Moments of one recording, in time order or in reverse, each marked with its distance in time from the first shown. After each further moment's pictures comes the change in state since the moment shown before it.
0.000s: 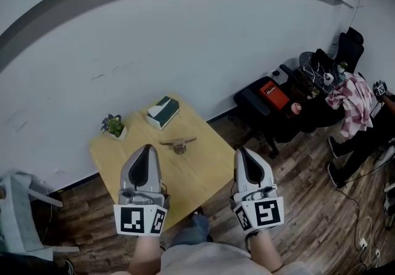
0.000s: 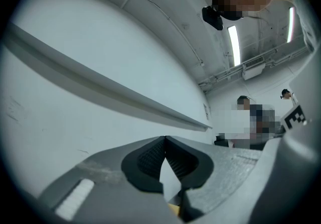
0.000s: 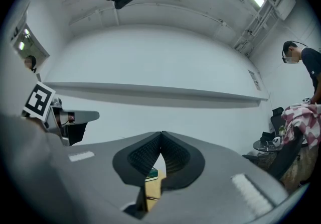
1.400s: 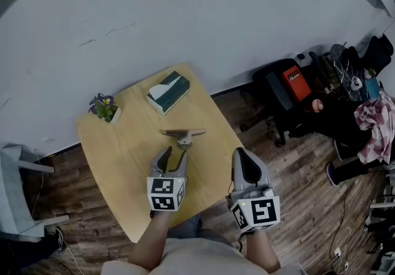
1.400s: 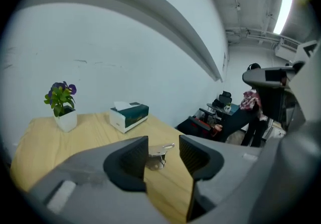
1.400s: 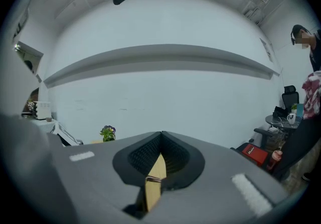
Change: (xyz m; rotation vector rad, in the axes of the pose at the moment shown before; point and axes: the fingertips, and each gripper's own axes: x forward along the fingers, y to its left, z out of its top) left arm 0.063 0.034 -0.317 -0.192 0.728 0.053; right arm 0.121 -0.008 -0.143 0.061 0.311 0.096
